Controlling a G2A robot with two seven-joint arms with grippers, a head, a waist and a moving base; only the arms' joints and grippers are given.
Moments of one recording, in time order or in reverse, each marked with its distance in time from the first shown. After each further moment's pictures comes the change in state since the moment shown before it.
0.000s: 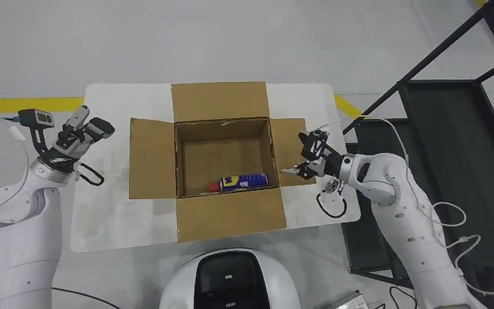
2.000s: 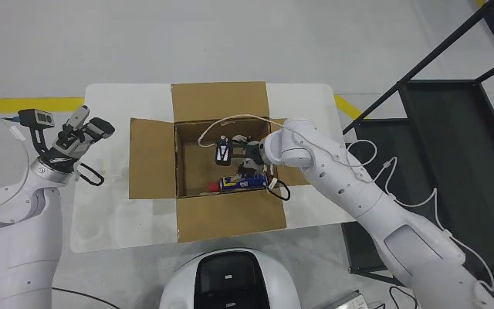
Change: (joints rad) left arm 0.000 0.000 0.000 0.000 0.000 0.000 0.000; right arm 0.612 -0.170 -0.703 0.306 0.082 0.082 0.423
